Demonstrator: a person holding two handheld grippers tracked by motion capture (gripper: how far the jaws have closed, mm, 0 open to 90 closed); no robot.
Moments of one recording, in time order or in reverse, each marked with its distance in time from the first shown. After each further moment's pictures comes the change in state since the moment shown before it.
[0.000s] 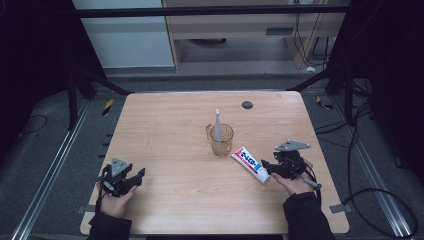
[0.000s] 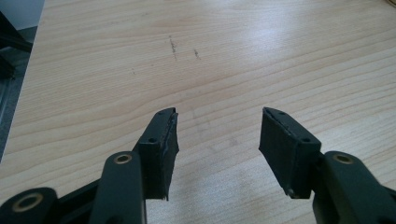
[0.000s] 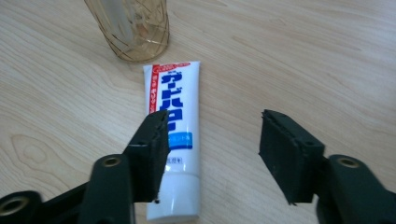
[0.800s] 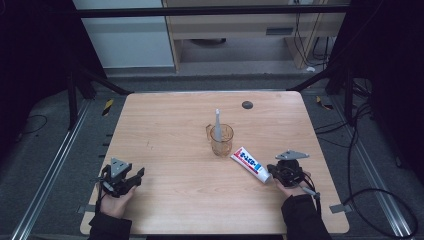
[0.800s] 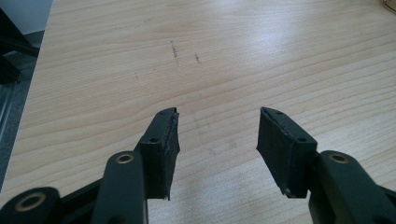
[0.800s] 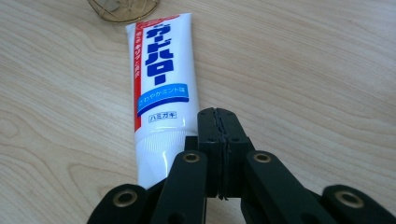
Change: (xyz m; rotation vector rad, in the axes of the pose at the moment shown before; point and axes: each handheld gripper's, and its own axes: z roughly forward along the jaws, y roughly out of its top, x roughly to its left) left arm -0.002 0.001 -0.004 -0.017 0.011 0.004; right arm -0.002 -0.036 0.018 0.036 0.004 0.062
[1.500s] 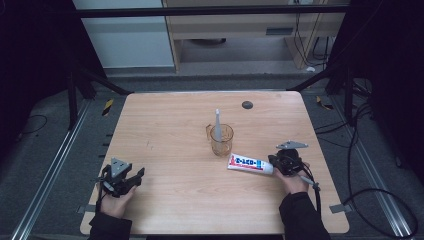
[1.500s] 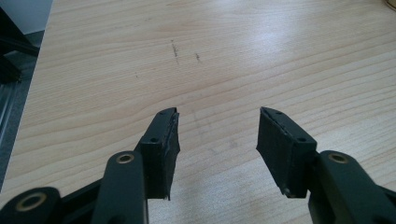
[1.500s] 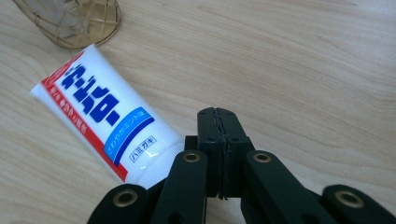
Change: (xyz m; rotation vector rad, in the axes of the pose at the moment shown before) left arm 0.000 0.000 0.001 0.000 0.003 0.001; right arm -0.021 0.017 0.020 -0.011 -0.048 0.040
